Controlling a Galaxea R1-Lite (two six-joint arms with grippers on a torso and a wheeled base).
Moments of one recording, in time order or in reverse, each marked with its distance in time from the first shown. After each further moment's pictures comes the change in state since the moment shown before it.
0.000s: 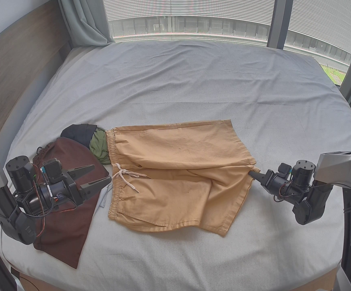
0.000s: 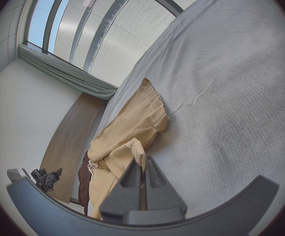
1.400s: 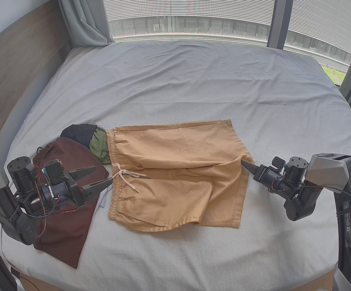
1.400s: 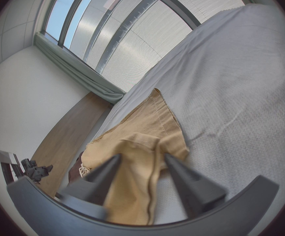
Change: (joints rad) left arm -0.008 0.009 0.000 0.000 0.000 -0.001; right arm 0.024 0.093 -0.183 -0.031 -0.037 -0.109
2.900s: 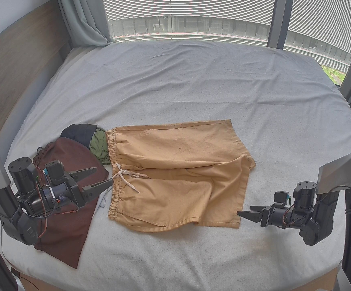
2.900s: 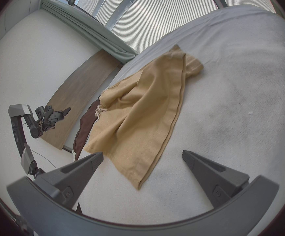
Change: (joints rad) left arm 0.000 0.011 -0.001 -0.001 0.000 0.001; right arm 0.030 -0.147 0.539 0.002 0.190 -0.354
